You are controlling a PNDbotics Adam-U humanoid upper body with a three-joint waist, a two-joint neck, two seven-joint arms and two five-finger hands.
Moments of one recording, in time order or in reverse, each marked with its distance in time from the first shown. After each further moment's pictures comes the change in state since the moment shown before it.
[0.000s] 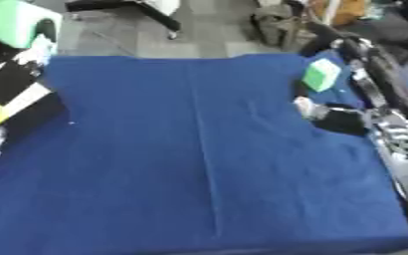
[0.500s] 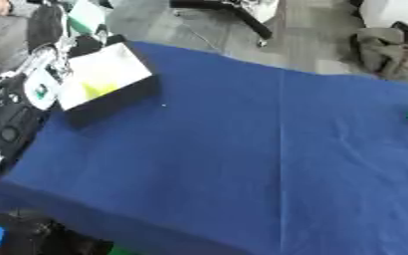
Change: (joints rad) left arm -0.110 0.075 0.093 0.650 -0.546 0.142 -0.127; right arm 0.101 0.038 -0.020 0.000 0.043 0.058 -0.021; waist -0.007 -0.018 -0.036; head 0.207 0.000
